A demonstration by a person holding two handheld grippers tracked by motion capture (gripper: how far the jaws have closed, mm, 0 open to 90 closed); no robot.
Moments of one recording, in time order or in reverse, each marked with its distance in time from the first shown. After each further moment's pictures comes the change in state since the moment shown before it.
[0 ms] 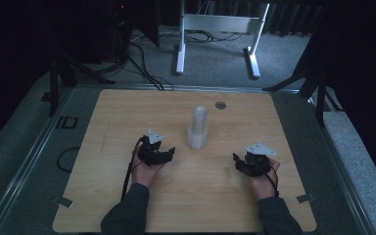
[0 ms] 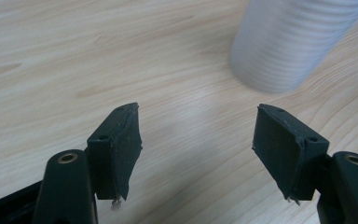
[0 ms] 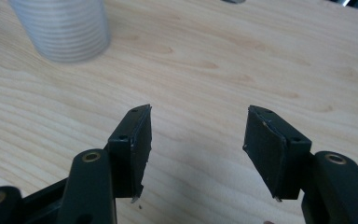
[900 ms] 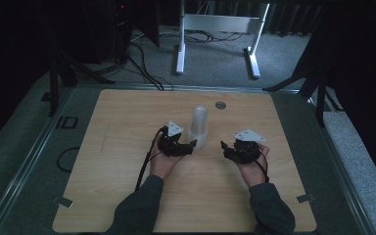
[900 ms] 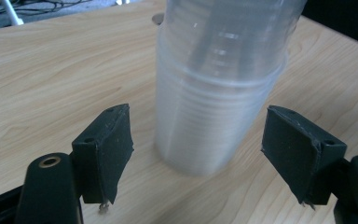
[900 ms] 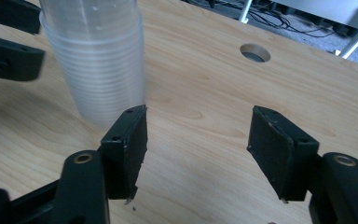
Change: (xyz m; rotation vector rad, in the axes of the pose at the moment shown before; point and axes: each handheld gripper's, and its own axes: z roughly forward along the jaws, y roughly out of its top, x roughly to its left) left arm -0.036 0.041 0.029 -0.120 -0.144 0.070; right arm 0.020 0.051 0.007 -0.067 0.062 -0.046
